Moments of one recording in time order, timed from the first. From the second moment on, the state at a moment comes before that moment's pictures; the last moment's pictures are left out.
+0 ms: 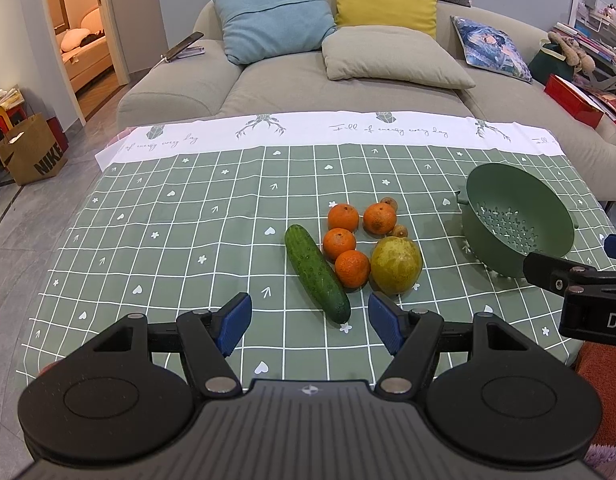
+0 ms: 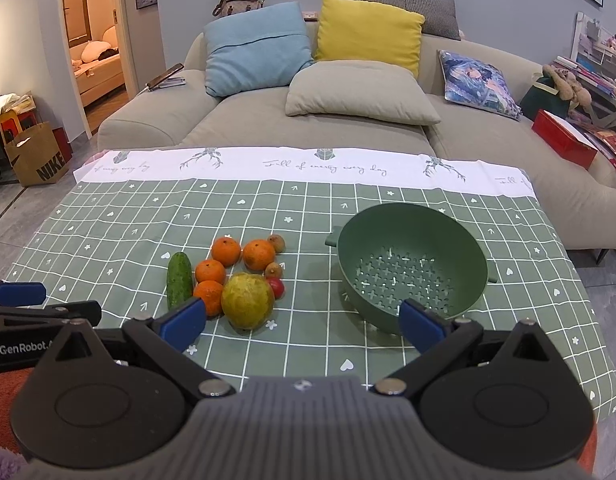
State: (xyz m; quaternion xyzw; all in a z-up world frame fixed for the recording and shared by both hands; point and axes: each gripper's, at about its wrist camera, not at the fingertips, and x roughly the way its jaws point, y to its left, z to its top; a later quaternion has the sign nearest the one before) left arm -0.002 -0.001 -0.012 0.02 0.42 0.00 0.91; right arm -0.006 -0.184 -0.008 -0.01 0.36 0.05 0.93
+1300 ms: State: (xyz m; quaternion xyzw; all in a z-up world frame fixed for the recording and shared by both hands) left arm 0.070 0.037 -0.054 -0.10 0.47 -0.06 0.88; right arm 0.057 -0.165 -0.065 -0.02 0.39 0.18 0.90
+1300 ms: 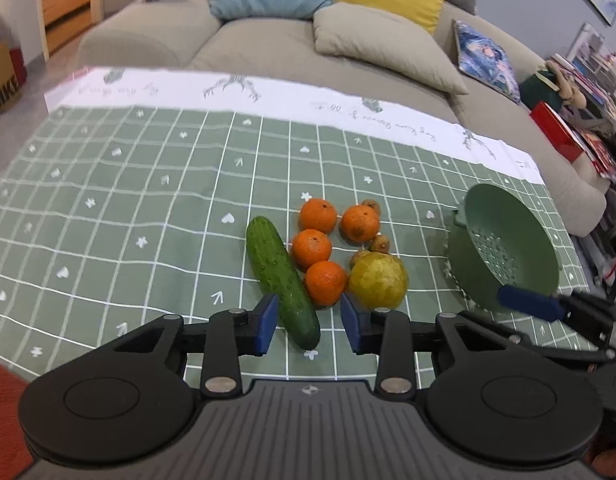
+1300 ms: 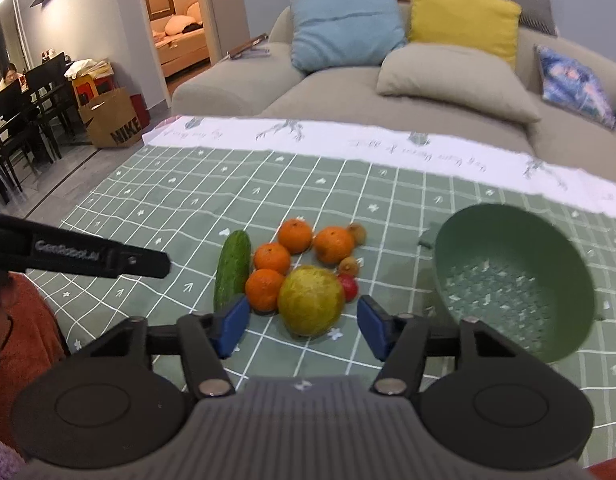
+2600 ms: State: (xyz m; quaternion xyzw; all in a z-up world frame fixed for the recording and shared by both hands) left arm 0.178 0.057 -0.152 -0.17 0.57 0.00 0.80; right arm 0.171 -0.144 -0.166 0.07 0.52 0.17 0.83
